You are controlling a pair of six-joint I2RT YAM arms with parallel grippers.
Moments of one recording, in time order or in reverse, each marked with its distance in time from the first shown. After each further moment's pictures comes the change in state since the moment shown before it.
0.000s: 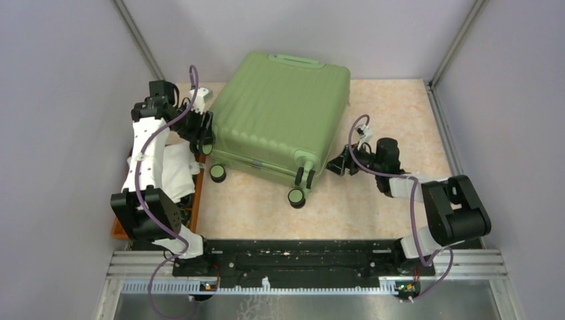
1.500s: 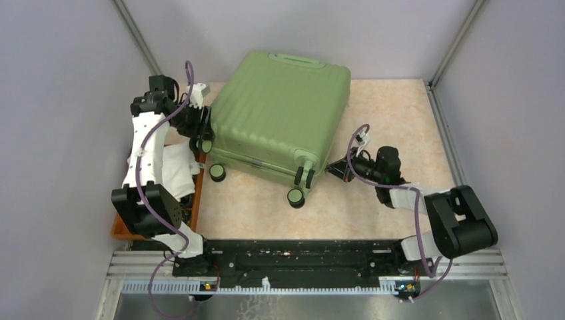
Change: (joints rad) left arm -0.006 0.042 0.076 -0.044 -0.025 -0.100; right arm 0.047 -0.021 -0.082 0.212 -0.091 0.019
